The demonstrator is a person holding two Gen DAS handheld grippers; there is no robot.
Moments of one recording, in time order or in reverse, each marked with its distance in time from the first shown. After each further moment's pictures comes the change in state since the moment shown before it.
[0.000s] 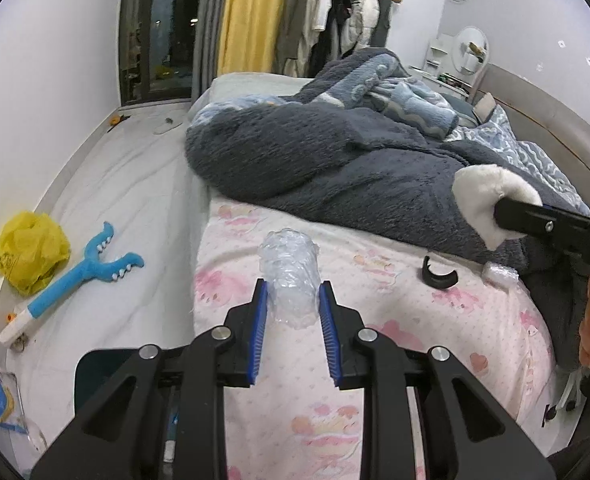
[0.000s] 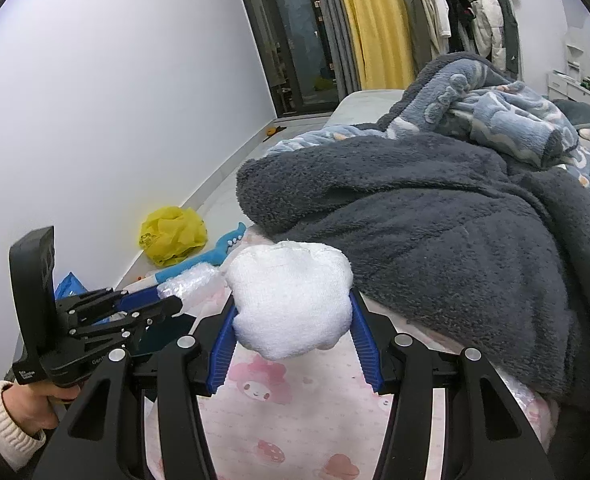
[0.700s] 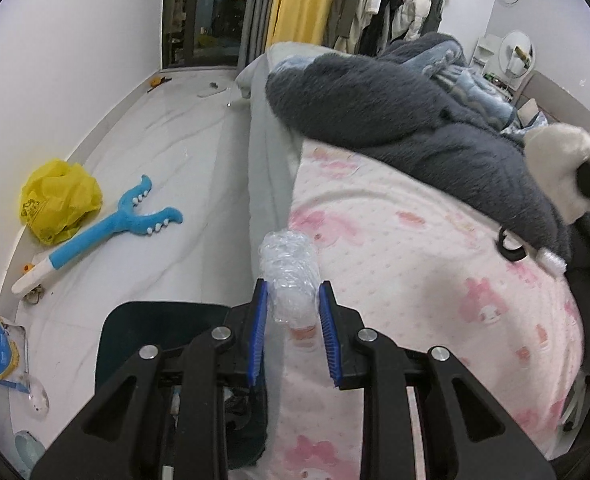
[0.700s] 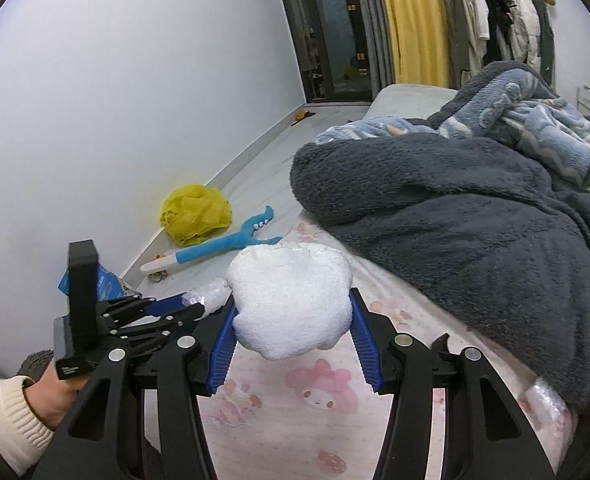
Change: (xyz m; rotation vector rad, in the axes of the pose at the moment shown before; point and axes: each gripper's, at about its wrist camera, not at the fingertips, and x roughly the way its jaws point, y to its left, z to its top) left arm 0.012 0.075 -0.040 -0.102 0.083 0.093; right arm 0.025 0.058 0.006 -0.079 0.061 0.059
